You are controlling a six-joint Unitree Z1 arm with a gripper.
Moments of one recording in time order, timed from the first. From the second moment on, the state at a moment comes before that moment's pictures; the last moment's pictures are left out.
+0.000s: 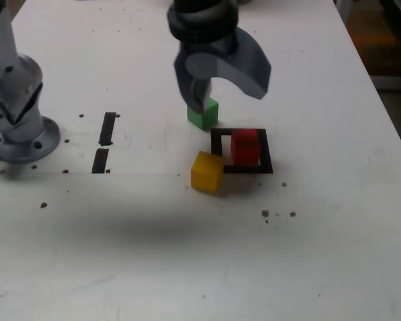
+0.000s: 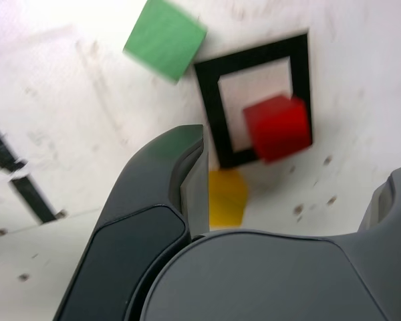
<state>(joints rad) -0.15 1.68 -1.25 1.00 0.10 0.10</state>
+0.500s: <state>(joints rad) -0.35 1.68 -1.18 1.00 0.01 0.09</state>
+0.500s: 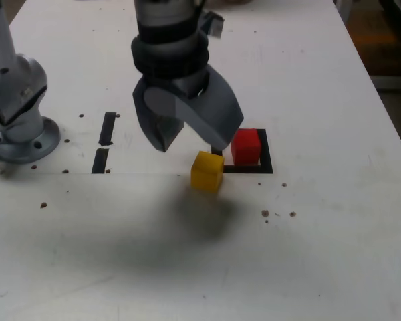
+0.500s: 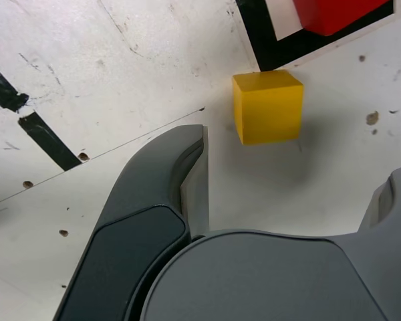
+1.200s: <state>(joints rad) -0.32 1.85 -1.13 0.88 -0.01 0.09</state>
